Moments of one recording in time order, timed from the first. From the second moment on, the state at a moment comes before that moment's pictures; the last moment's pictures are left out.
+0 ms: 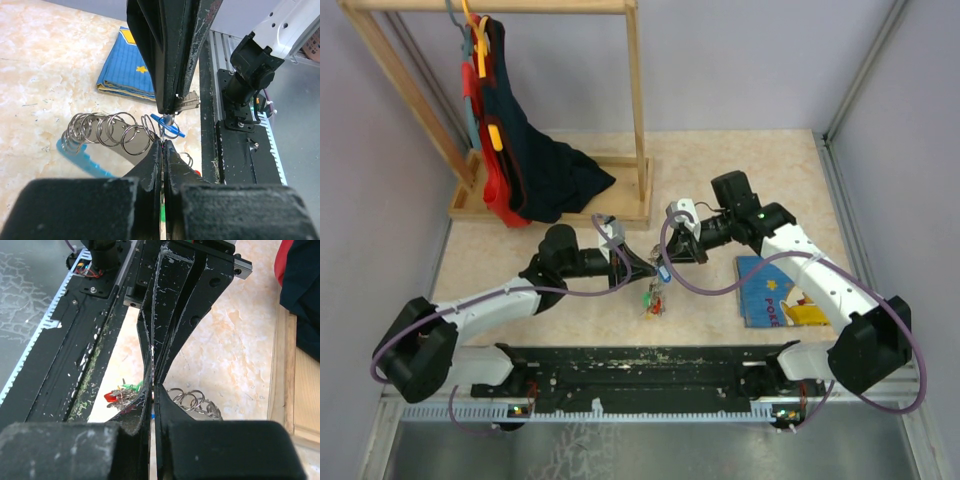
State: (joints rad) left arm -0.71 1.26 0.57 0.64 0.78 -0.15; right arm 0.49 1.30 1.13 -0.67 -1.15 -0.89
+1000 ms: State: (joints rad) left arm -0.77 1.39 0.37 1.21 0.65 -0.28; right arm 0.49 1.30 1.12 -0.69 -1.18 -0.92
